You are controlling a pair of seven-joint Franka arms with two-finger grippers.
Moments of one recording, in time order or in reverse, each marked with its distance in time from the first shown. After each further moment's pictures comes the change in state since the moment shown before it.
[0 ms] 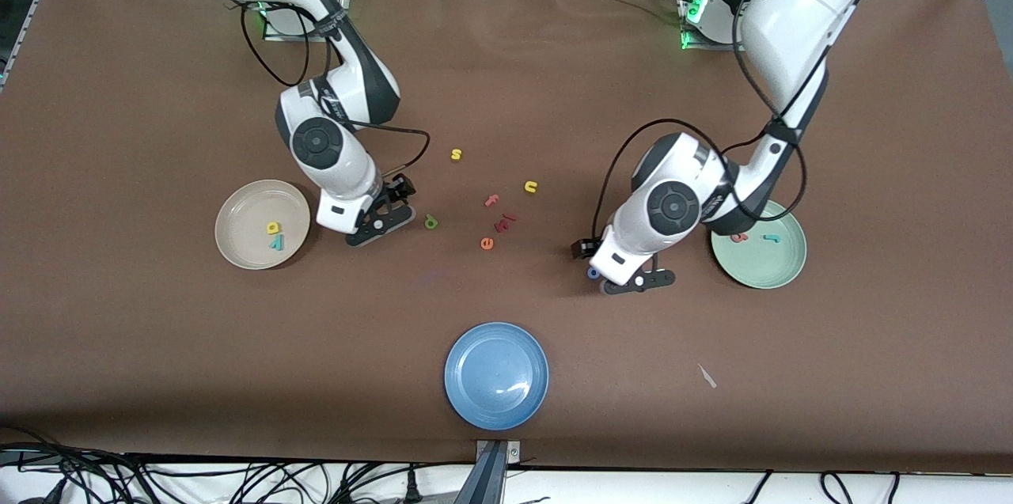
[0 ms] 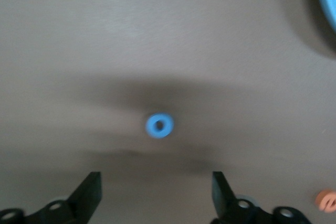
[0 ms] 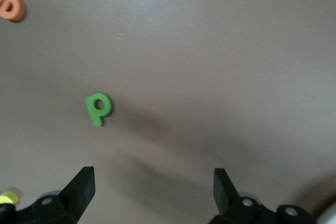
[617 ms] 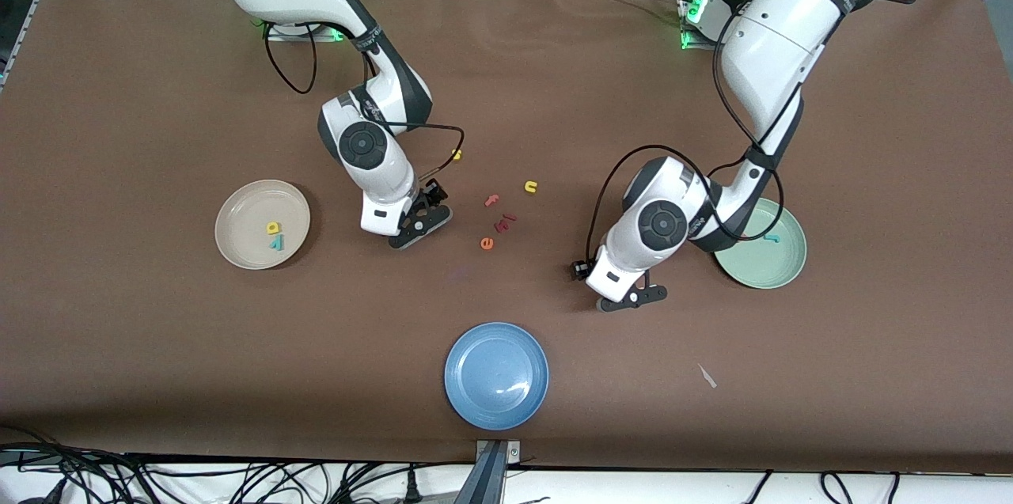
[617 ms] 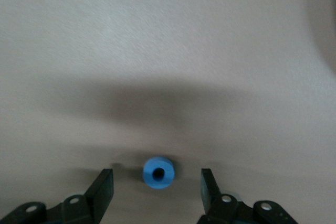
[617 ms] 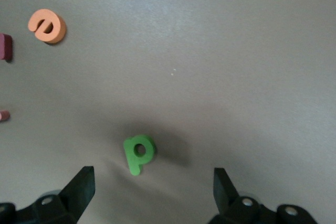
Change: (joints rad) left arm -0.052 0.082 0.068 0.042 0.014 0.073 -0.004; right arm 0.066 0.106 0.000 0.040 -0.006 0.135 -0.010
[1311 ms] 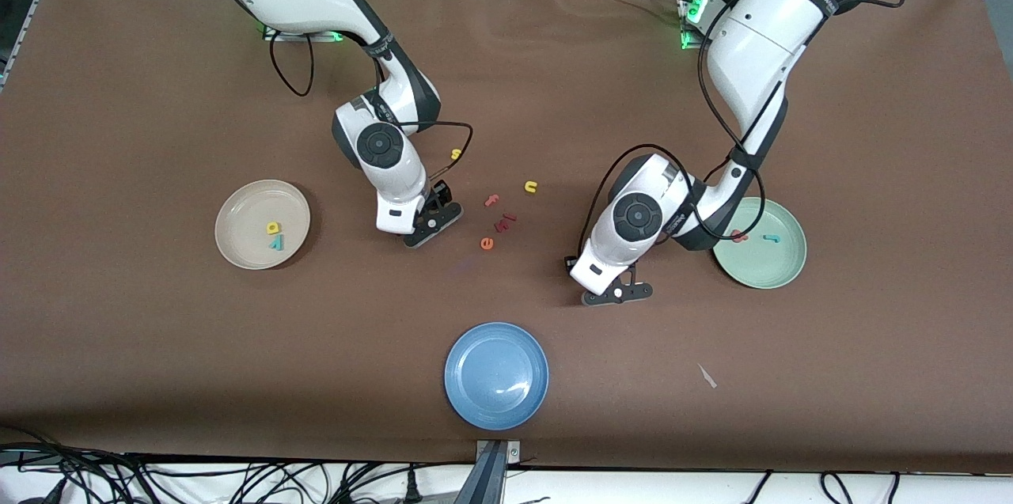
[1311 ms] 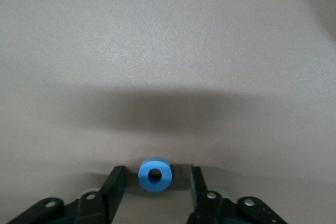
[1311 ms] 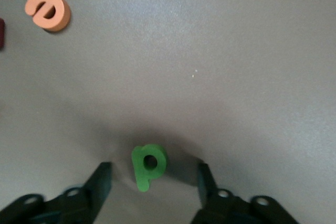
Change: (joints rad) left arm -0.030 0.014 0.015 0.006 0.082 0.000 -0.002; right arm 0.019 0.043 -0.001 0.008 -0.038 0.042 -0.002
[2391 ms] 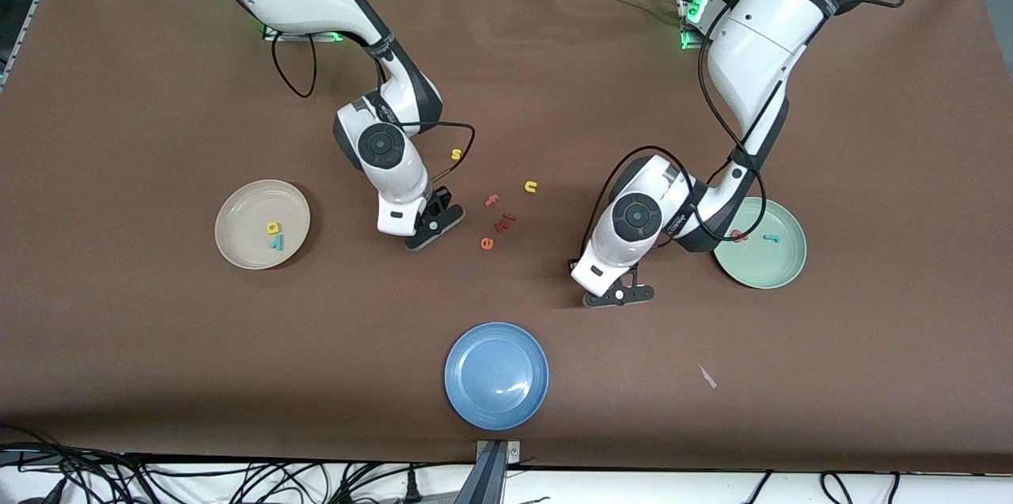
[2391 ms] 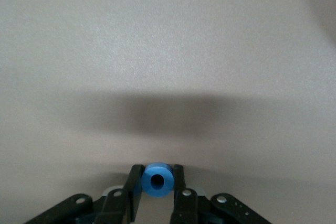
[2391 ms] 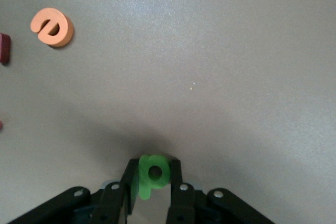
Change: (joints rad) left arm -0.001 0.001 0.008 0.014 0.031 -0.004 0.000; right arm 0.005 0.007 -0.003 0.017 0.000 0.000 0.010
